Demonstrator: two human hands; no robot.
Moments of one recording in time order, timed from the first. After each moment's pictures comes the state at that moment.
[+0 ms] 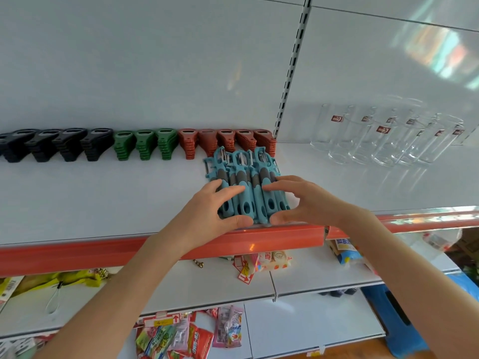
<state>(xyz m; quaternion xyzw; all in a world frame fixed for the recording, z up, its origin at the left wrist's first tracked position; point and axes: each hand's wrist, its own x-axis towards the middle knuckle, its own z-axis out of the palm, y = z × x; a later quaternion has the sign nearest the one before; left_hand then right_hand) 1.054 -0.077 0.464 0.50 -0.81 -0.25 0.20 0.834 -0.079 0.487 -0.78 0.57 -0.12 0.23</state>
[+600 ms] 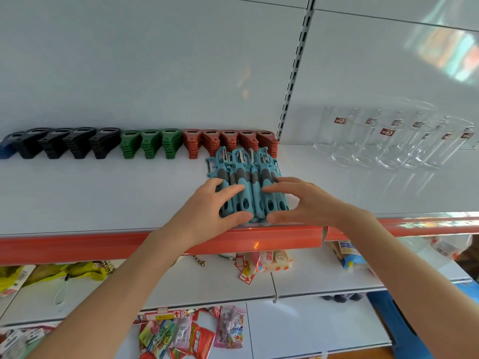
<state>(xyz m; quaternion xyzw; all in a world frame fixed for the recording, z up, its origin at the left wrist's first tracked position) 1.049 -0.075 0.462 0.50 -0.82 -0.18 0.20 0.833 -0.076 0.490 -0.79 0.56 -0.10 0.22</state>
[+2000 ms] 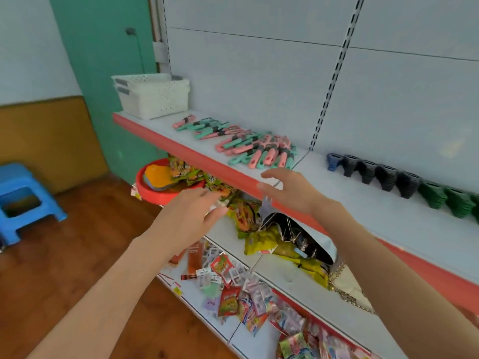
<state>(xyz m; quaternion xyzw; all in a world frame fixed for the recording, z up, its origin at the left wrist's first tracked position) 1.545 0.164 0.484 0.77 -0.61 0.06 0.19 1.404 -0.011 0.505 -0.93 0.27 -0.14 0.20</state>
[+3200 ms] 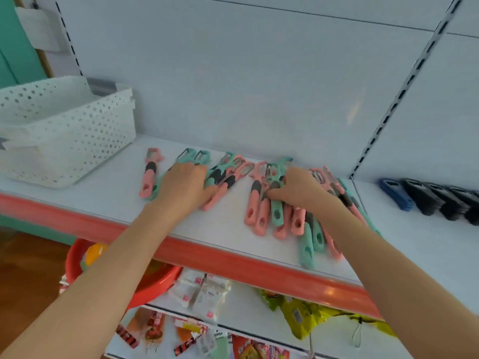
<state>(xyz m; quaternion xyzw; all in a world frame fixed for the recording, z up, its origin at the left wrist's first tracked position) 1.852 -0.122 0.483 0.73 -0.67 0.07 0.14 1.652 -0.180 0.498 -0.77 0.61 -0.08 0.16</state>
